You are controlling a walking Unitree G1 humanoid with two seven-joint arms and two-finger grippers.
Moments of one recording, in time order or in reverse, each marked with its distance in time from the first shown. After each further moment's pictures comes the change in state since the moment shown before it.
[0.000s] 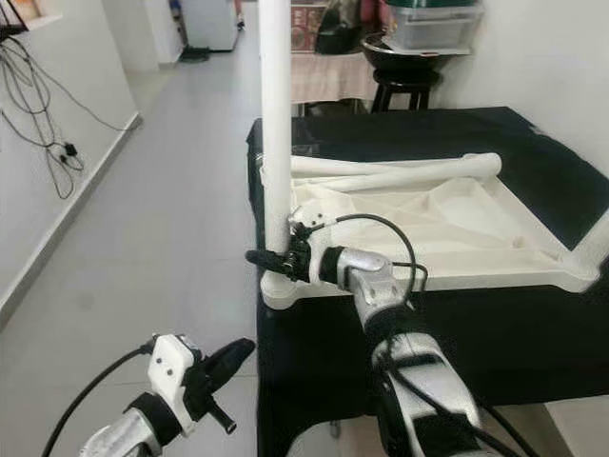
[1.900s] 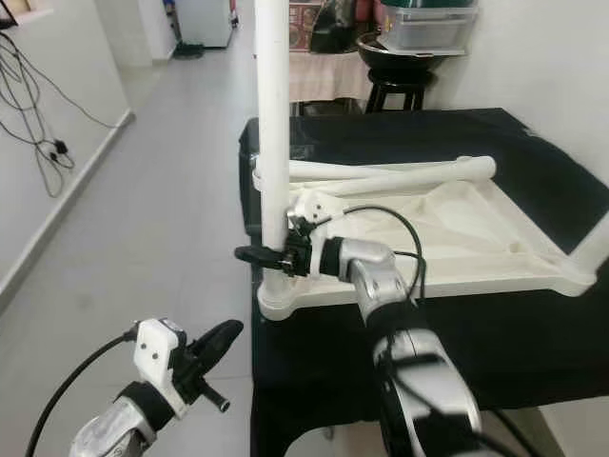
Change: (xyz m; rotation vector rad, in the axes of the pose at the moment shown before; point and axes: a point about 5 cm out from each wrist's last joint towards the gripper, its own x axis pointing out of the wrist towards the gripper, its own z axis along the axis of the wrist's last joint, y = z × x) left arm 0.001 0.010 0.011 -0.046 -0.041 0.083; right arm 0.008 0.023 0.015 -0.025 -0.118 0.120
